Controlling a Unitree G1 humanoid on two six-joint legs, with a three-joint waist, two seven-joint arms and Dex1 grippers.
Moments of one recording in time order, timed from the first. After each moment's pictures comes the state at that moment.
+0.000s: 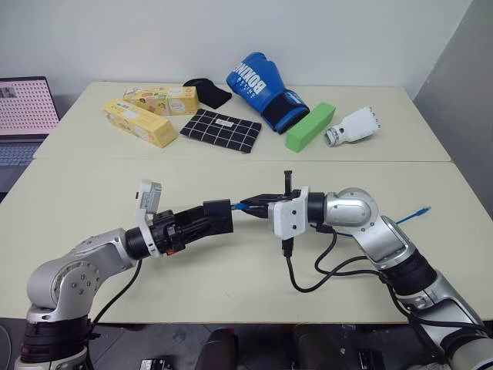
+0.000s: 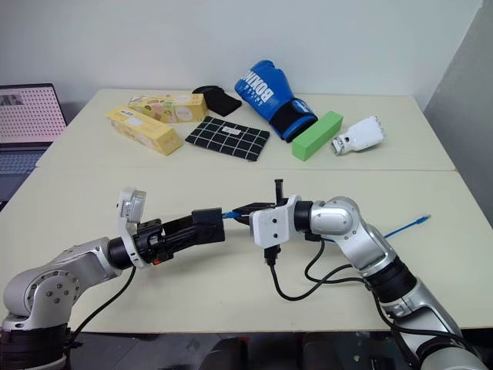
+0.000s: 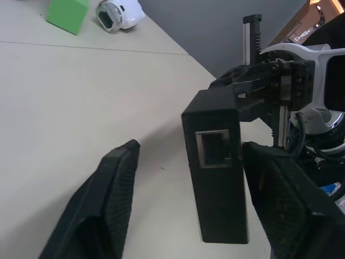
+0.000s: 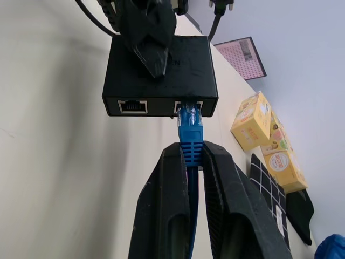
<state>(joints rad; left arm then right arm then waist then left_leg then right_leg) -0.16 0.66 0.26 -0.26 -0.97 0.89 -0.87 -0.64 -0.46 0.45 -0.10 -0.16 -0.19 0.87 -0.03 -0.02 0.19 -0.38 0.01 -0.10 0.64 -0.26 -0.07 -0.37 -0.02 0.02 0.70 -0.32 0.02</state>
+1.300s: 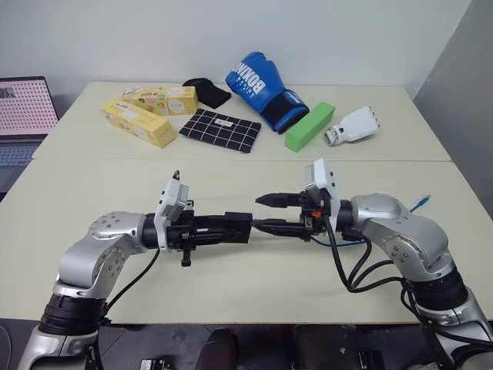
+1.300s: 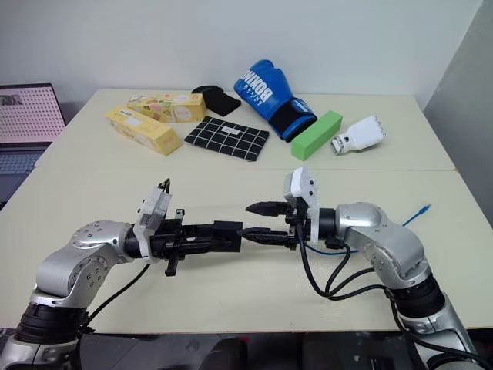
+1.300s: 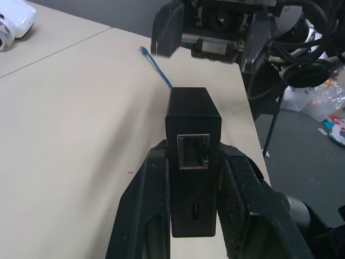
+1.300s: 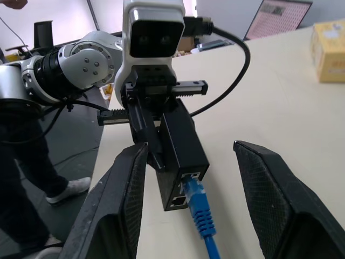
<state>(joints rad) -0.29 0.71 0.02 -0.15 -0.65 0.47 -1.28 -0.53 -0.50 0.23 -0.39 0.70 0.75 0.84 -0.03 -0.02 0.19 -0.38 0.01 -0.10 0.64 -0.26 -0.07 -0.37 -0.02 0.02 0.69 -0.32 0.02</state>
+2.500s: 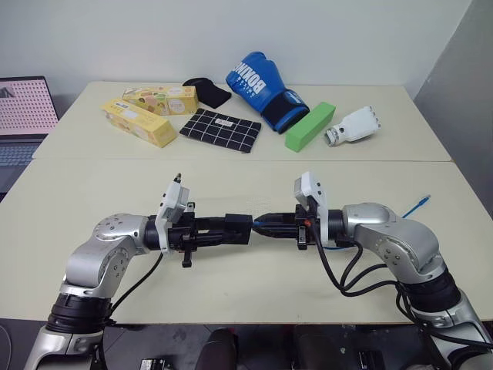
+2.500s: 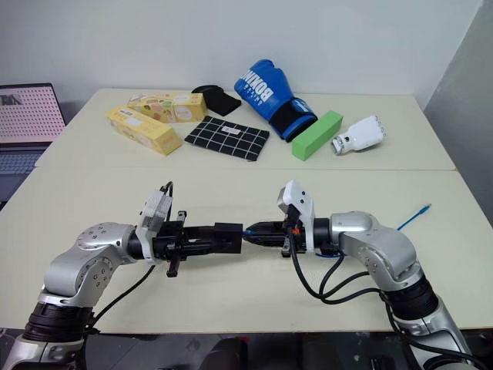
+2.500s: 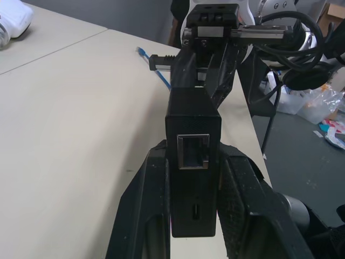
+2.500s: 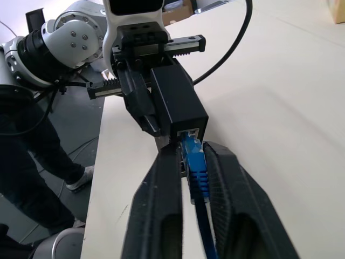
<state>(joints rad) -0.29 0.69 0.01 -0.11 -0.63 0.44 -1.32 -0.52 -0.49 0.26 -0.34 0.63 0.81 0.88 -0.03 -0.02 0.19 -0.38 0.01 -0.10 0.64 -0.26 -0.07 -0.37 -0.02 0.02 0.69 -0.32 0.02</state>
